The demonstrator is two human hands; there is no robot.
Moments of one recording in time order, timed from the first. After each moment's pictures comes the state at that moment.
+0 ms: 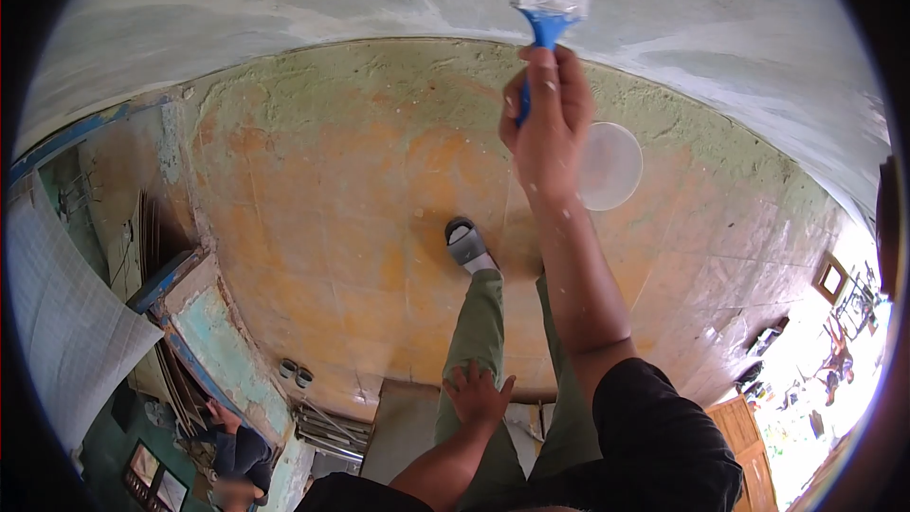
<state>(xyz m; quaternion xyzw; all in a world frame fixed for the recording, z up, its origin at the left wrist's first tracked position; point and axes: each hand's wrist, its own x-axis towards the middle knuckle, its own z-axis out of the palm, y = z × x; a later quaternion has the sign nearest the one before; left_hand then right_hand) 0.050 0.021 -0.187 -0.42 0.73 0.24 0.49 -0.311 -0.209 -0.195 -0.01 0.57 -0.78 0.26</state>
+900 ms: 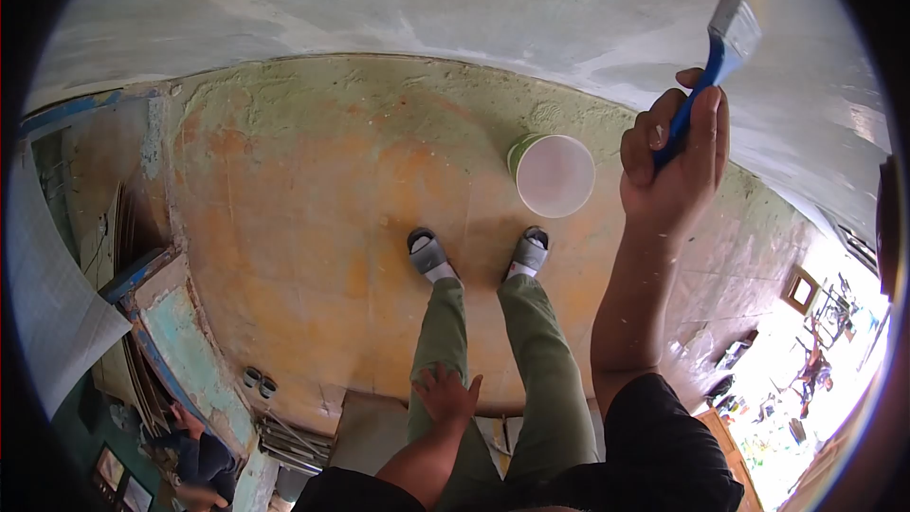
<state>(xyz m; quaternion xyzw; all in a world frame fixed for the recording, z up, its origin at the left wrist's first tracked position) 0.047 0.049 -0.181 -0.43 0.74 0.22 0.47 -0.378 -0.110 -0.071 -0.07 0.54 -0.82 0.17</state>
